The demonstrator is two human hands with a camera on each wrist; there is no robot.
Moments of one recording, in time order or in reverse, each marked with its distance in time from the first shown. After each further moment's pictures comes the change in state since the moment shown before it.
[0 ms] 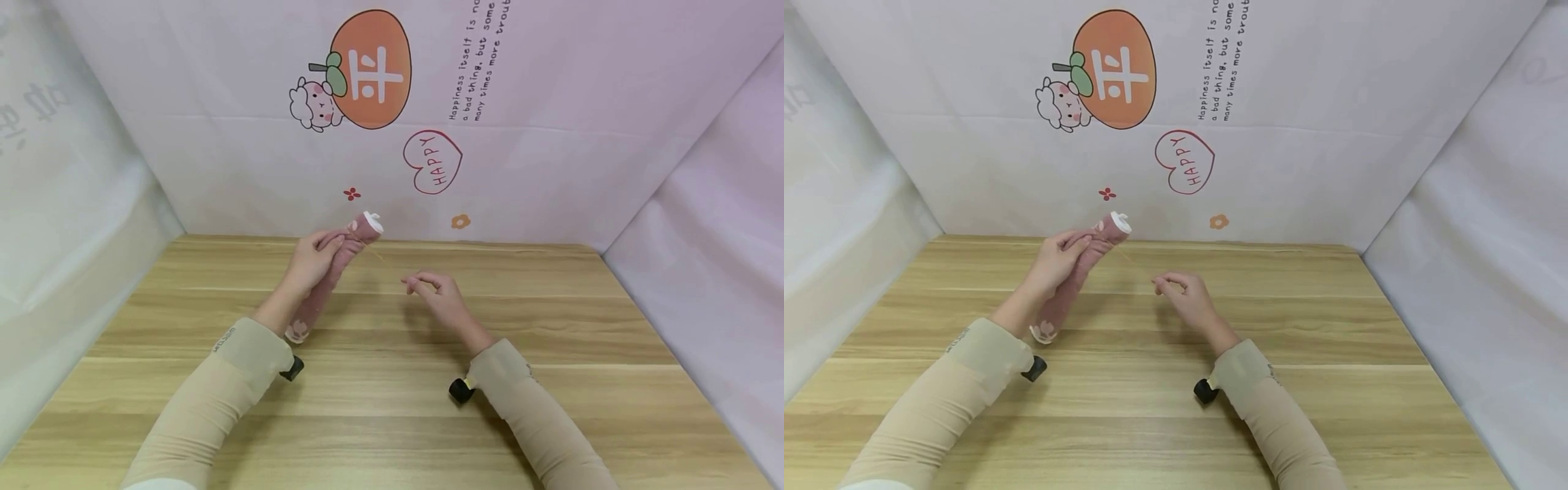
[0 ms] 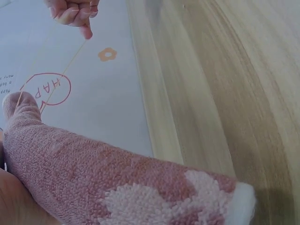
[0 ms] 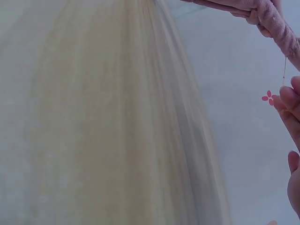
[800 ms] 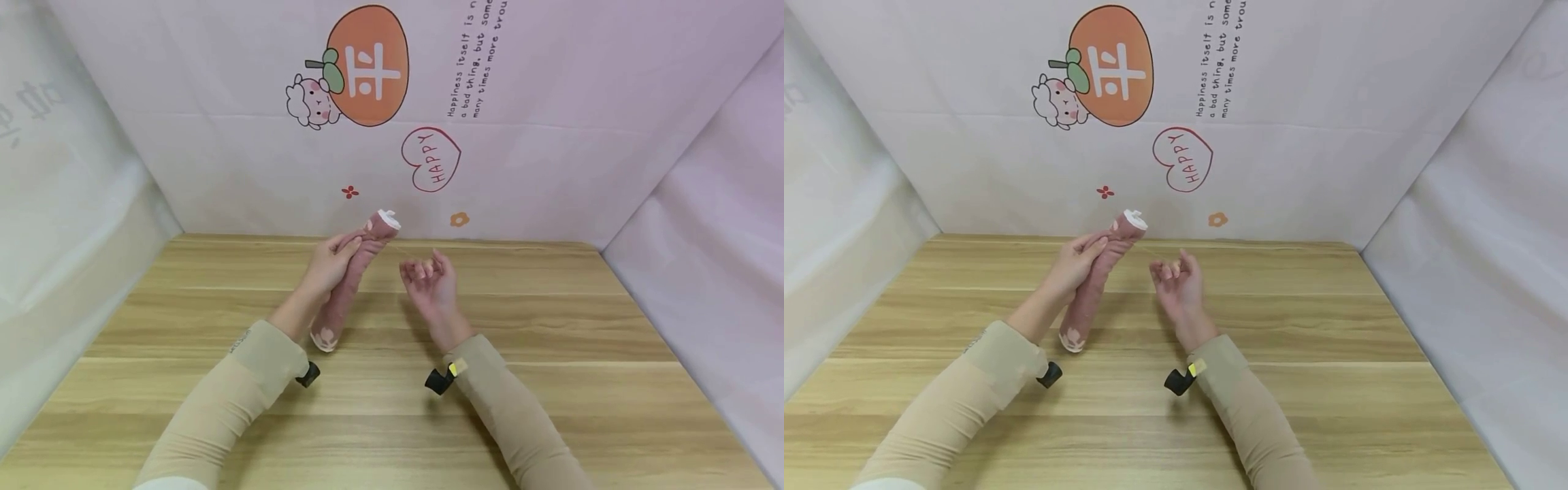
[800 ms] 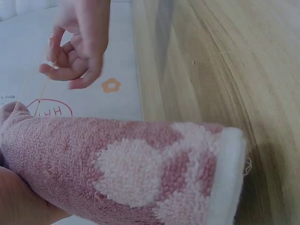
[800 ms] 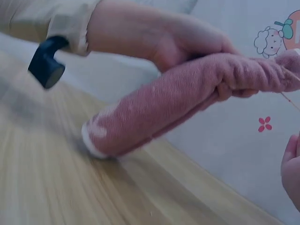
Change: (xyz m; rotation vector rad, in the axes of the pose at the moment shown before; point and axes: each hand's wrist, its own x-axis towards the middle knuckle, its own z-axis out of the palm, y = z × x) left_hand -0.003 0.003 0.034 -0.243 -0.045 -0.036; right_hand 0.023 -0.019 0.024 1.495 0.340 0.292
